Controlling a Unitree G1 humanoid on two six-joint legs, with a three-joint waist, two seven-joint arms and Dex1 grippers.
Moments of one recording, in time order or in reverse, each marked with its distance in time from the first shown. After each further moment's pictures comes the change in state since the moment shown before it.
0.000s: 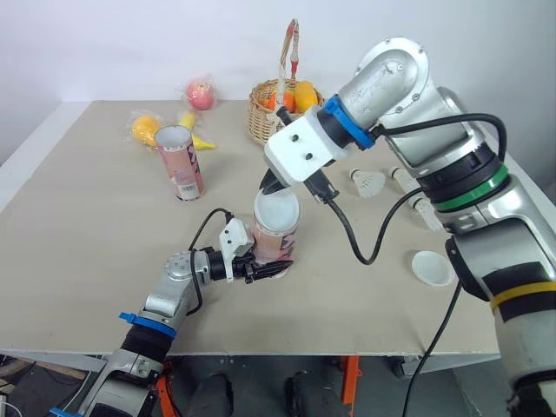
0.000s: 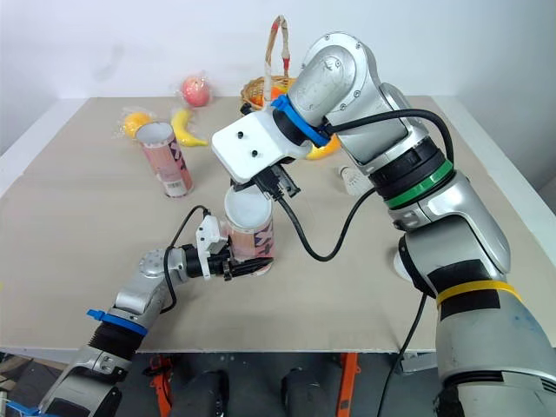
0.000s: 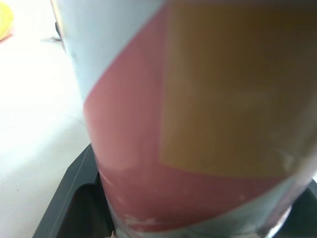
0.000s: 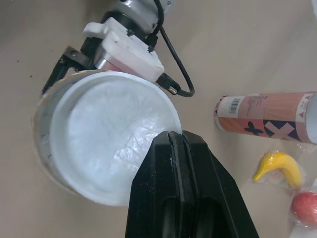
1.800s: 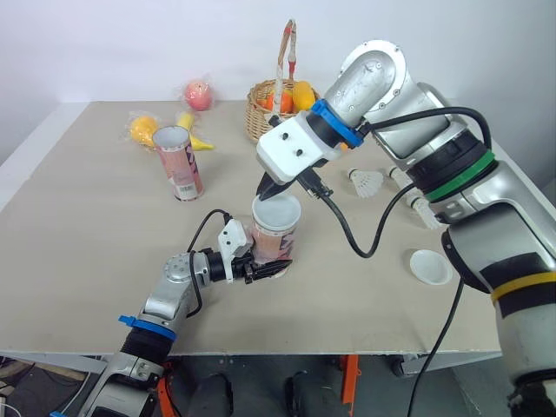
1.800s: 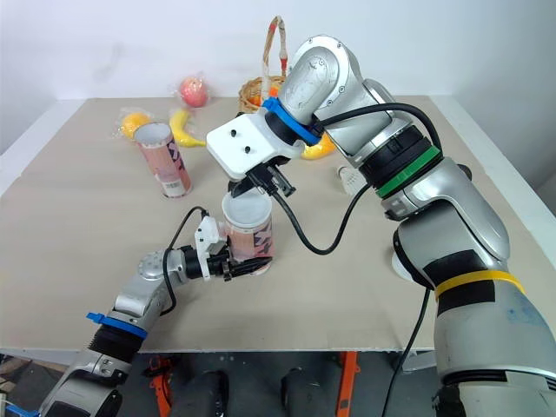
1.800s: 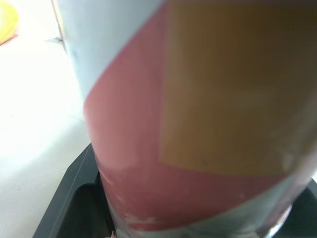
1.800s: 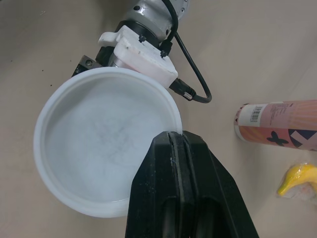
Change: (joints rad) left arm 0.018 -0.009 0.010 -0.012 0.008 -0.005 0.018; right arm -0.089 0.029 0.137 0.176 0.115 -0.057 0.004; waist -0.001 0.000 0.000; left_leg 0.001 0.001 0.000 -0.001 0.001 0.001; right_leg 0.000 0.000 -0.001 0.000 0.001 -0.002
